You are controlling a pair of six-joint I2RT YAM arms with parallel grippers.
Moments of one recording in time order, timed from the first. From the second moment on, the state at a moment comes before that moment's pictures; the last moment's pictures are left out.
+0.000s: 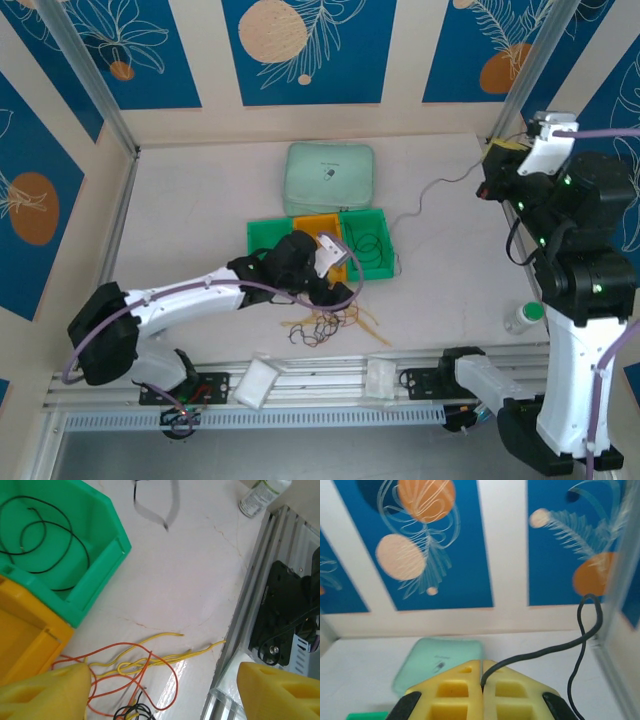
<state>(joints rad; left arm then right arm) -0.96 1.40 0.94 -0.22 0.29 -0.24 0.07 1.00 1.77 -0.93 -0.11 0.14</state>
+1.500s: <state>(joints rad) -0.61 1.09 0.90 -0.54 0.16 -0.30 0.20 1.33 1.97 -0.62 -0.49 0.28</state>
